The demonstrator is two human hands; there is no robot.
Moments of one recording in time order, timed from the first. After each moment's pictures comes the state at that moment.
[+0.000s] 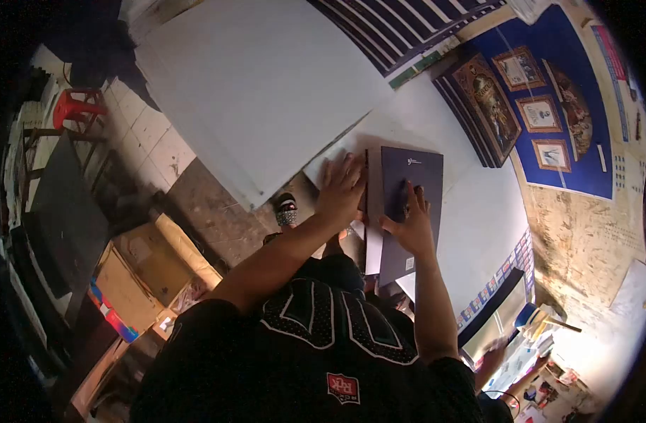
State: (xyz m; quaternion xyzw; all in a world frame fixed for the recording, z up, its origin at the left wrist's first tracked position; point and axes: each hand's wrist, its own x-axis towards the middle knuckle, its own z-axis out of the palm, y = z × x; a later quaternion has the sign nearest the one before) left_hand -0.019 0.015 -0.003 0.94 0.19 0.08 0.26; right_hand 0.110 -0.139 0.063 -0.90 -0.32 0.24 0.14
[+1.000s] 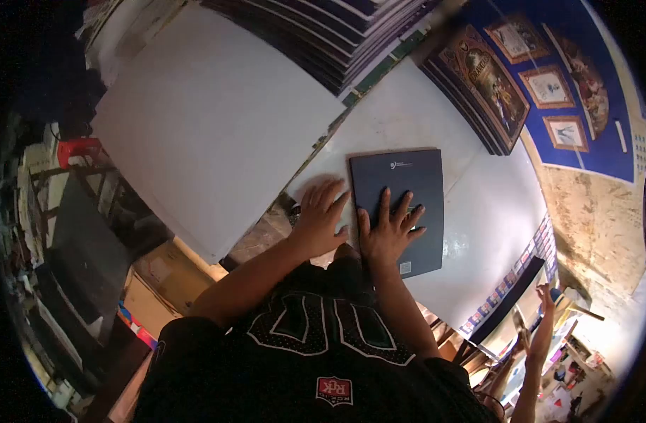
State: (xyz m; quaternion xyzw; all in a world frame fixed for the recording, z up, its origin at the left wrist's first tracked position) left_hand -0.040 0.028 0.001 0.94 0.13 0.03 0.33; right_hand 0.061 -0.118 0.003 -0.97 -0.25 0.04 -0.01
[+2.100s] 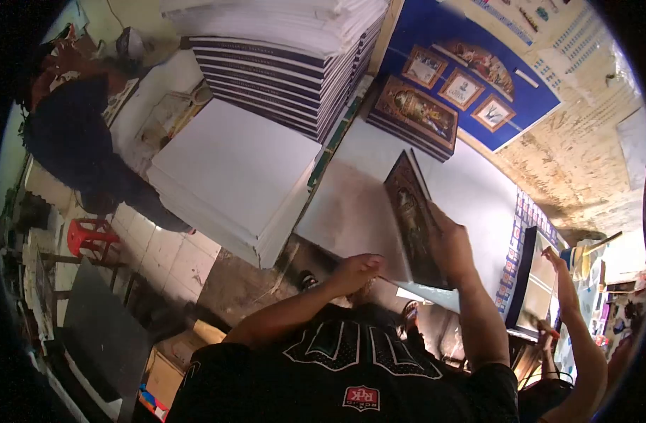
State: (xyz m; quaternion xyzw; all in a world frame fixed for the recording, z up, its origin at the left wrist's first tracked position) left_hand -0.052 -0.041 0.013 0.68 0.01 -0.08 0.73; right_hand 0.082 -0.187 0.224 -0.93 -0.24 0.11 0.26
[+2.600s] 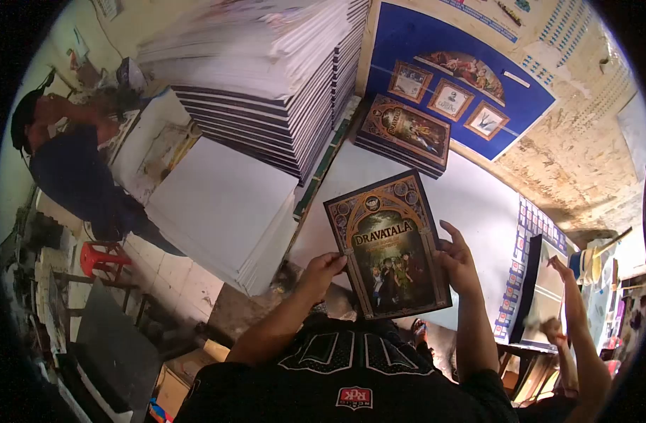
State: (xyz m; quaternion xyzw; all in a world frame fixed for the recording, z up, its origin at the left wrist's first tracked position) left_hand -0.023 0.007 0.036 0.50 0.22 0.00 0.83; right_hand 0.129 -0.258 0.182 -0.63 -0.10 0.29 0.71
